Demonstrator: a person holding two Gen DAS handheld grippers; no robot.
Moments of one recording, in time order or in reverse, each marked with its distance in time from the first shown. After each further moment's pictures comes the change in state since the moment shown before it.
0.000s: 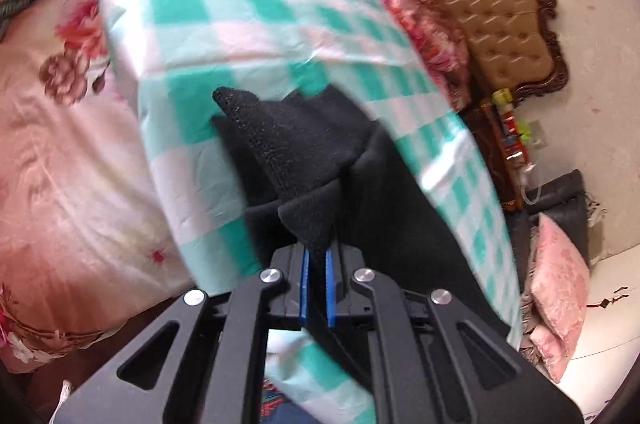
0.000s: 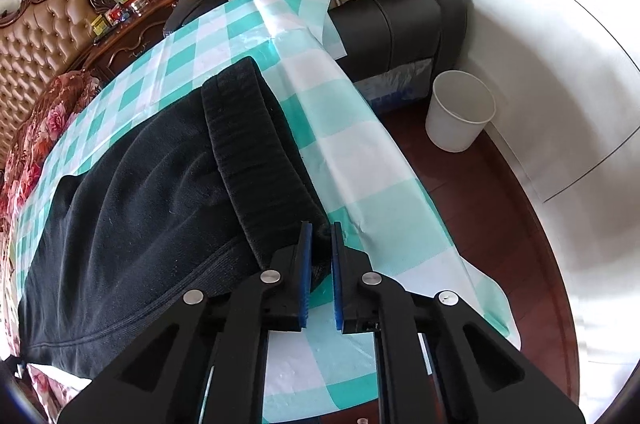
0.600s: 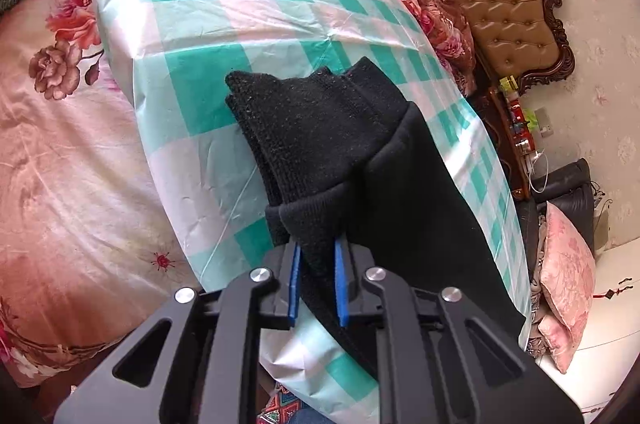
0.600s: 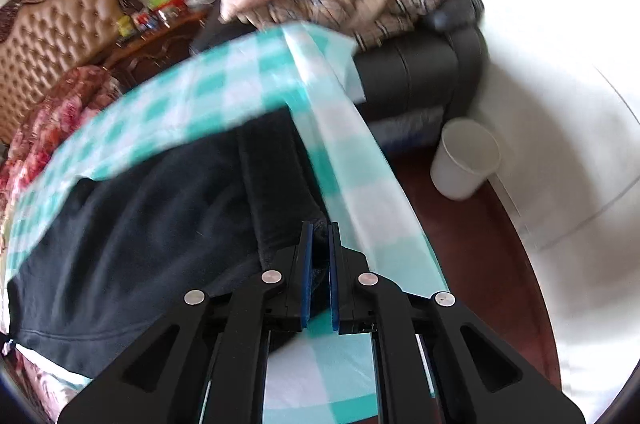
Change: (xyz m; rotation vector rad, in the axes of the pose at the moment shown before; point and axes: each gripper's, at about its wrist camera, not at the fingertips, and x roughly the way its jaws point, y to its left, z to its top) left arm 0.021 0.014 0.003 0.023 0.026 -0.002; right arm -0.034 0.027 0.016 -0.122 -0.141 0.014
